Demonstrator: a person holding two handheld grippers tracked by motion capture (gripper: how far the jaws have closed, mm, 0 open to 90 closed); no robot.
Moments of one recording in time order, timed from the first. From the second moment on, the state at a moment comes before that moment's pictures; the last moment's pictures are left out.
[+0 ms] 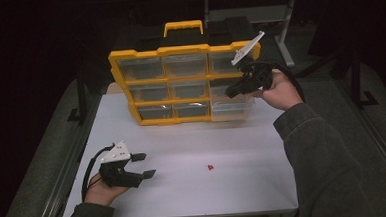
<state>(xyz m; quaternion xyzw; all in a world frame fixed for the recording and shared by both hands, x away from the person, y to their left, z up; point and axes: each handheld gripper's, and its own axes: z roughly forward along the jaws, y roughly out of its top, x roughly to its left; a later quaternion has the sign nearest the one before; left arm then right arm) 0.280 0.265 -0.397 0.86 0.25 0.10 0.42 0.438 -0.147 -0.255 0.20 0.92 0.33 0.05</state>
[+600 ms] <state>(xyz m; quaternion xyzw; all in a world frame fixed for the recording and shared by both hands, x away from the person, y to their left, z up) 0.279 0.266 -0.396 0.86 0.26 0.10 0.43 0.428 -0.150 -0.250 0.19 0.92 0.34 0.05</state>
